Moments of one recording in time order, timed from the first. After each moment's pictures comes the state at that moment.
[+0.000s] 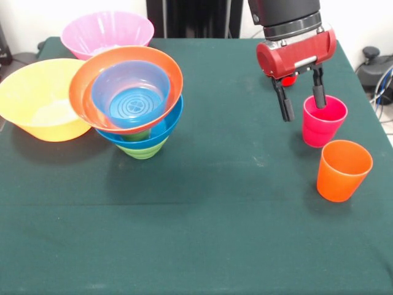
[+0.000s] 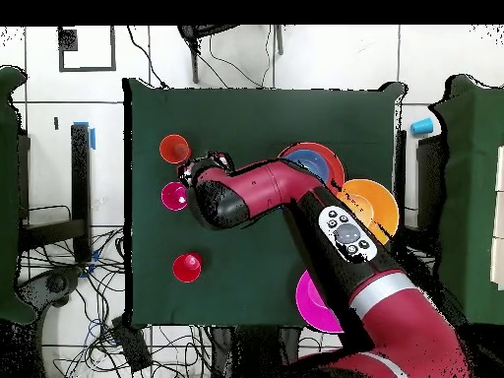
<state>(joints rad) -0.57 -0.61 0.68 1.73 -0.62 0.26 1.76</state>
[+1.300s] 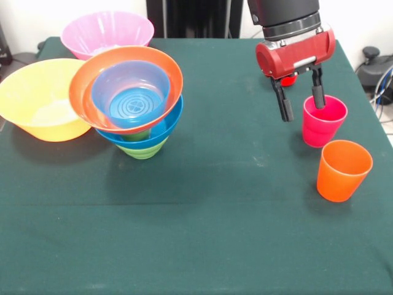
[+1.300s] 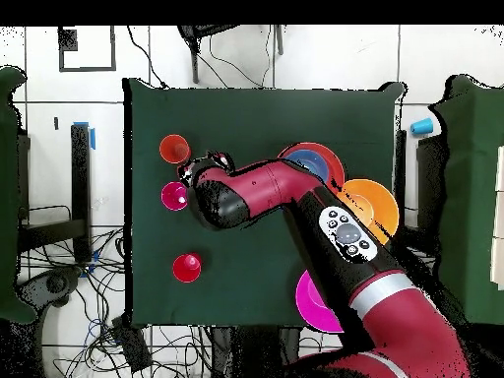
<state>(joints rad) -0.57 -0.61 0.68 1.73 -0.62 0.26 1.76</state>
